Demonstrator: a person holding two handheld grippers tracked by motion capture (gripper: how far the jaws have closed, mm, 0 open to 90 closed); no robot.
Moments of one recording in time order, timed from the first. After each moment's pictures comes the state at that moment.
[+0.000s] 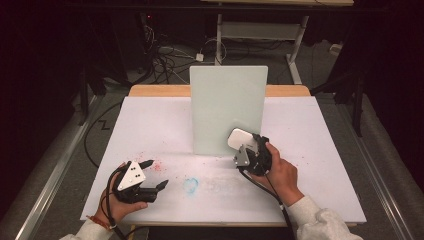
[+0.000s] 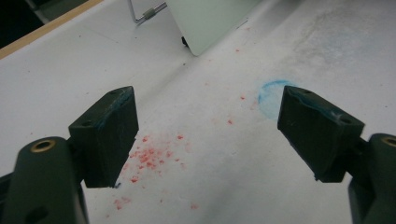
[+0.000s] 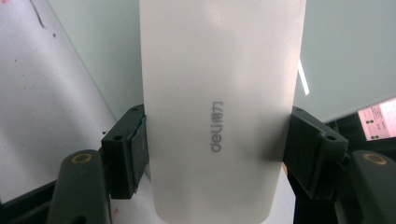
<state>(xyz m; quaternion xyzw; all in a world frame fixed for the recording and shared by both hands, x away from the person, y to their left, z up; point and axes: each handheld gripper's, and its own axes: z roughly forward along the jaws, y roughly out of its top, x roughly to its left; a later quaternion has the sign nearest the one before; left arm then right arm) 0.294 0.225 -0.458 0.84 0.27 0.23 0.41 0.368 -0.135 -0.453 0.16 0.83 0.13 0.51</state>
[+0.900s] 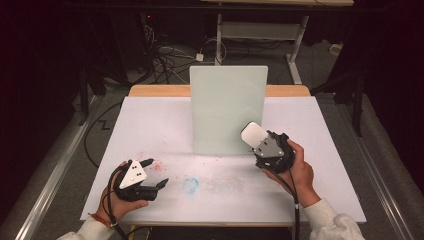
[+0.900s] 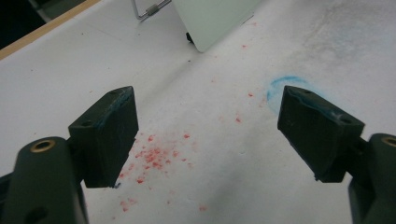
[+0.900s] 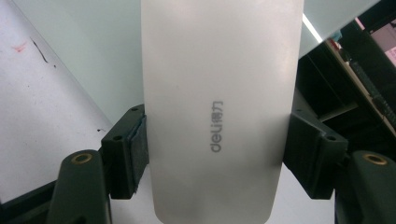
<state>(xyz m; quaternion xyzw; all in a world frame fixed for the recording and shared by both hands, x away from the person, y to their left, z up) 0.300 0.226 -0.461 0.84 0.27 0.24 0.41 0.363 -0.182 -0.421 0.23 0.83 0.25 0.45</state>
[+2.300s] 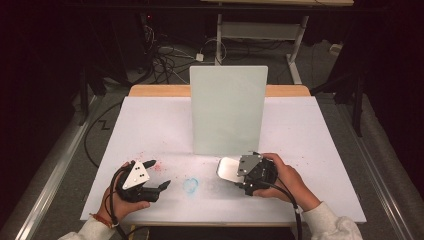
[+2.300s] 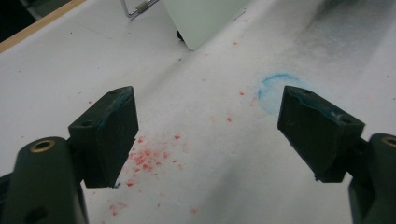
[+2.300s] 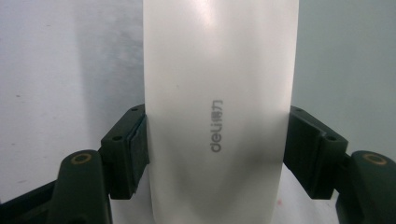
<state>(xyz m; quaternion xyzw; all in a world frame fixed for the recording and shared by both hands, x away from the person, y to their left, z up) 0.298 0.220 -0.462 0.85 0.27 0.23 0.40 0.344 -0.142 -0.430 0.06 0.95 0.23 0.20</state>
